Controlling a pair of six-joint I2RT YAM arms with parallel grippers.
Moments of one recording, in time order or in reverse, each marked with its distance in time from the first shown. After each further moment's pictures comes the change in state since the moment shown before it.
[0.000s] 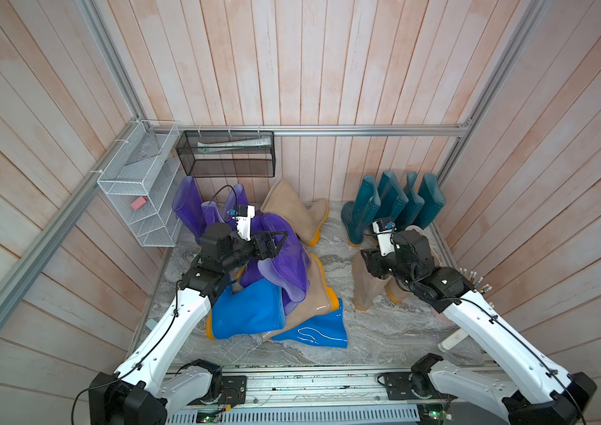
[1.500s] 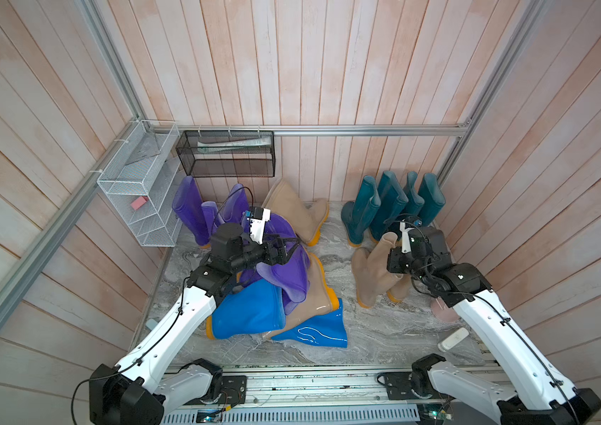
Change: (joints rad) left arm -0.095 0.024 0.029 -0.028 0.009 0.069; right arm -0.193 0.008 0.045 -0.218 0.045 0.130
